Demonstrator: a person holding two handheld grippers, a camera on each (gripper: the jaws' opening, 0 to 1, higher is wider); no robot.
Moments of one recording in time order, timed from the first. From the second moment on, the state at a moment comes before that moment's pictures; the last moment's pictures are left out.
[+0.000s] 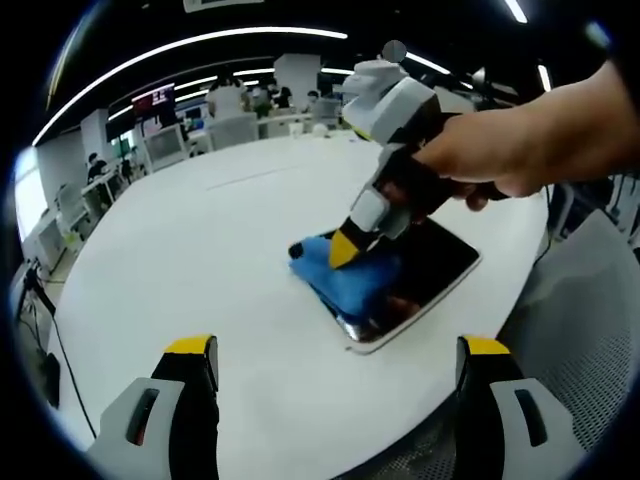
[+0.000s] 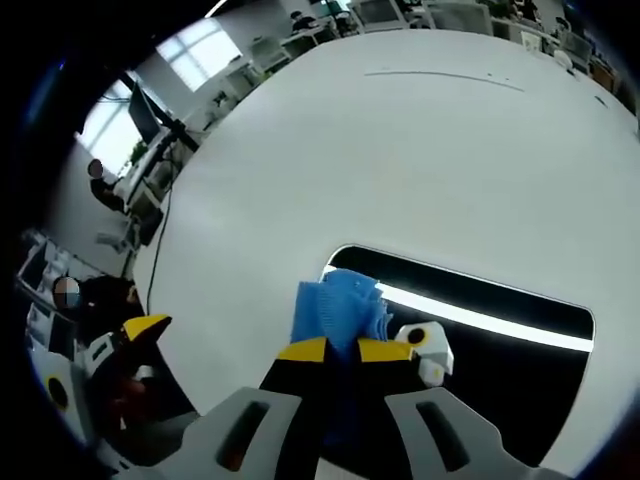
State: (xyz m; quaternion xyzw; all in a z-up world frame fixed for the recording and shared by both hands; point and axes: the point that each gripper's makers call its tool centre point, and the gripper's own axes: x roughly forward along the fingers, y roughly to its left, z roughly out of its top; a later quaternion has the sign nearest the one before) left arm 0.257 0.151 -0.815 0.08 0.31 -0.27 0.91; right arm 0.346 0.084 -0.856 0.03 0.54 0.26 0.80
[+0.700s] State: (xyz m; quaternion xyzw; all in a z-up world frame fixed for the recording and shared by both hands) left arm 0.256 0.150 -0.812 0.08 0.30 -0.27 0.91; right arm 0.348 0.048 -0.857 0.04 0.54 0.25 0.80
